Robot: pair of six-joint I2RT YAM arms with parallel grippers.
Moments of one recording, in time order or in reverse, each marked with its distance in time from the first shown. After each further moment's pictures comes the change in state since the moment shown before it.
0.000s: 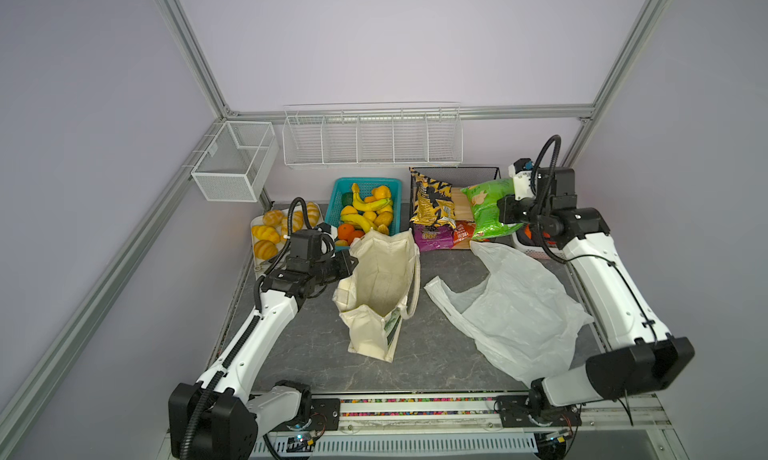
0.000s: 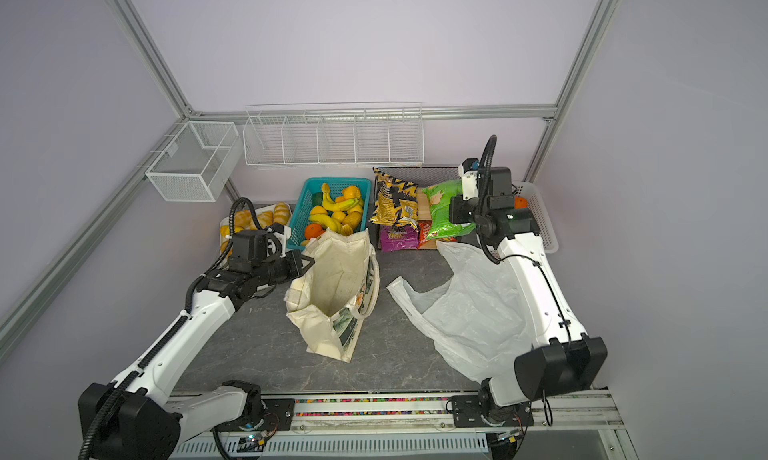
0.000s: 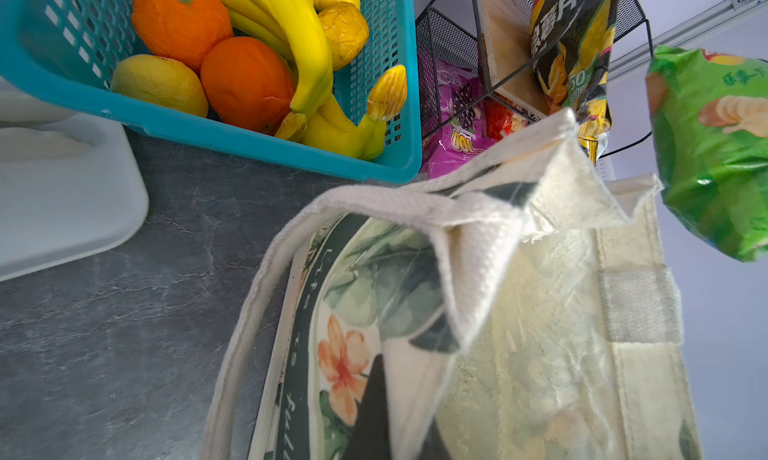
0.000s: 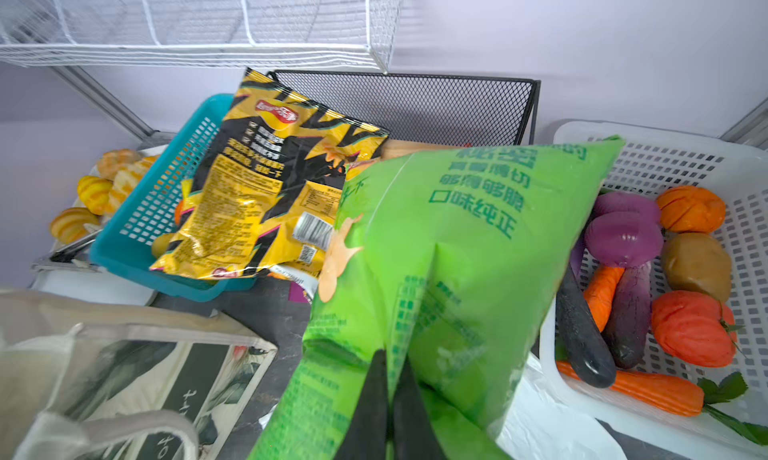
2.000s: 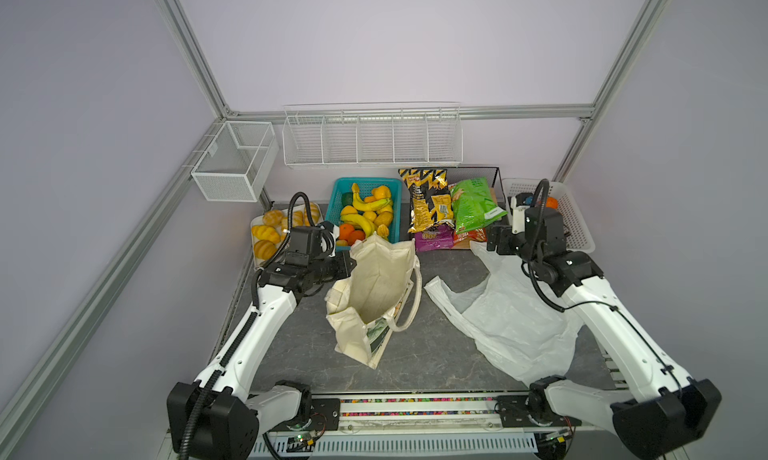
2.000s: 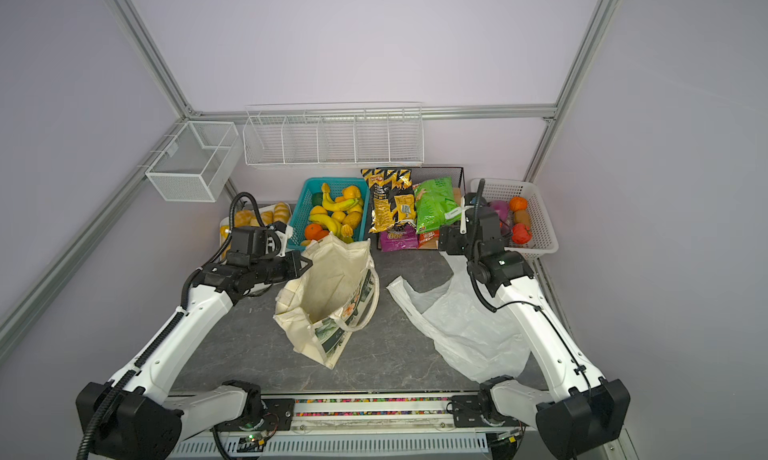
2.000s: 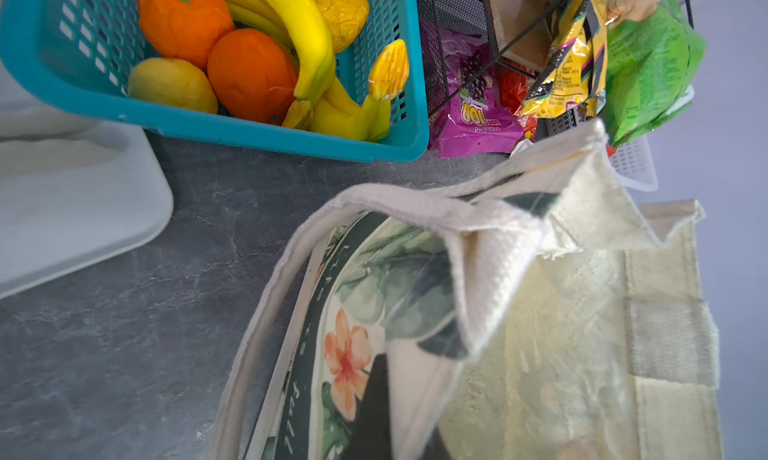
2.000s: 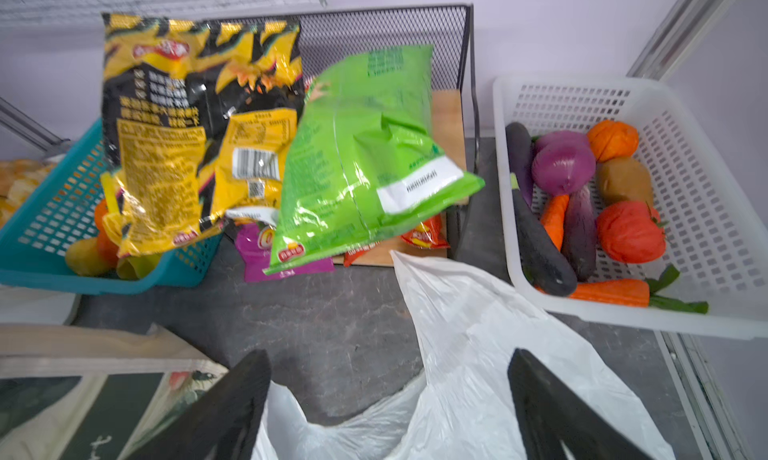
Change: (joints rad) left arm 0.000 0.014 0.063 -0.126 -0.006 0.086; right arm 0.136 -0.206 -0.358 0.172 0.315 0.116
